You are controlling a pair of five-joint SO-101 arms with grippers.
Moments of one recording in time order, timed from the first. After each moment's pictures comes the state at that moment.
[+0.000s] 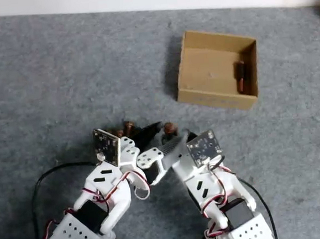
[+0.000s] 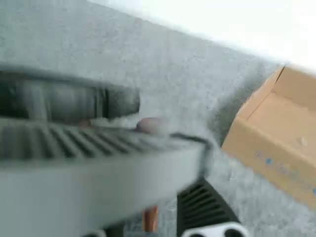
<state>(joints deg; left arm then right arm) 33.7 -84.3 89.8 13.7 23.7 -29.3 -104.3 95.7 34.4 8.0</state>
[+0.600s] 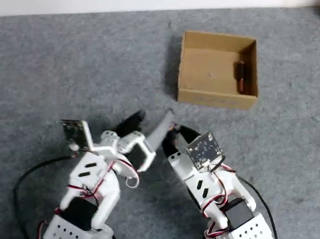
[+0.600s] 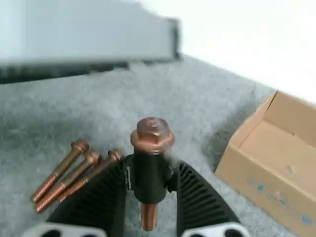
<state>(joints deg) 23.3 -84.8 80.0 22.5 39.2 -29.4 -104.4 95.7 29.1 10.2</state>
